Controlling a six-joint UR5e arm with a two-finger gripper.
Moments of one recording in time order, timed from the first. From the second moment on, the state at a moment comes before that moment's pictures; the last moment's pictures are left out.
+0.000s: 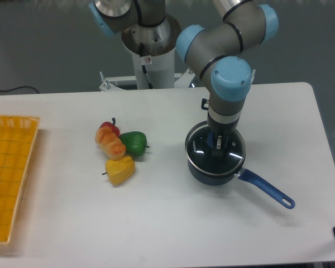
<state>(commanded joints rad) 2.58 -1.87 -1.59 -1.27 1.62 2.24</state>
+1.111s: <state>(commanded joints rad) 2.46 -1.91 -1.51 -1.26 1.57 1.91</state>
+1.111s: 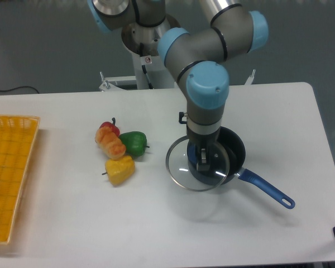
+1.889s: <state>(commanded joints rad) 2.40 -1.91 -1.51 -1.26 1.58 1.77</state>
